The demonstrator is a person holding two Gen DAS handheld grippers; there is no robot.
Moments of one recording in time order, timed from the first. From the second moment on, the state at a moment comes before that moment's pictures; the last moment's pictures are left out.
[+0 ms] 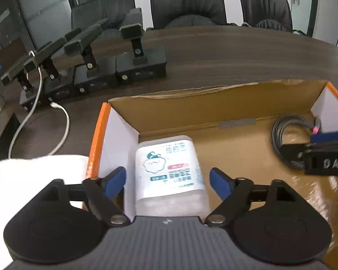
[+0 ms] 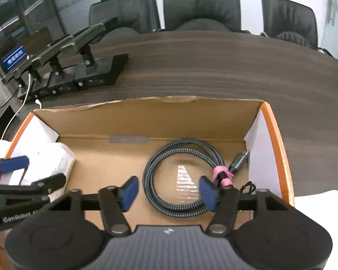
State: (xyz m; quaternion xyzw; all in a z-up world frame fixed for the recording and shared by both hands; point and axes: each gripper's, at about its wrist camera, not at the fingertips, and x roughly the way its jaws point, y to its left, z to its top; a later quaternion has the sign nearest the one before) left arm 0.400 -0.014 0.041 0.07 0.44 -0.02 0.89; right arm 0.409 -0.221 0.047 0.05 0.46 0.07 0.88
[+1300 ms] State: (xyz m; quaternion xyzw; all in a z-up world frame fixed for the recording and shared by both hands) left arm 0.102 0.029 0.105 -0.02 0.33 -0.07 0.94; right arm 0.101 -0.277 0.114 0.02 0.35 0.12 0.93
